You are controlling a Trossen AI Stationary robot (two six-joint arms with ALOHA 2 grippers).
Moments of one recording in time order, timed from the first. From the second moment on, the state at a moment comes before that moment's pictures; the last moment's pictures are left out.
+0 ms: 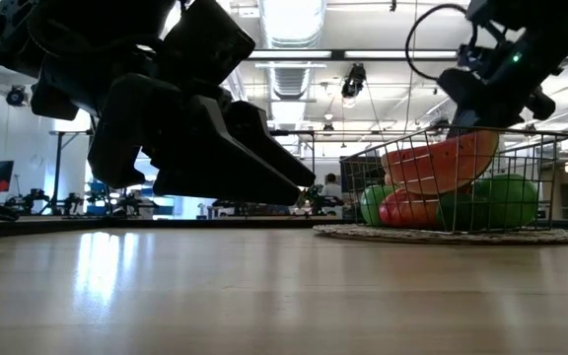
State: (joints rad) left arm -0.39 1.87 0.79 0.65 -0.26 0.11; right arm 0.08 0.98 0.63 -0.77 0.83 0.98
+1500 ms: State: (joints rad) left arm -0.39 1.87 0.79 0.66 -0.26 0.08; right arm 0.18 1.14 0.42 0.51 0.05 0.14
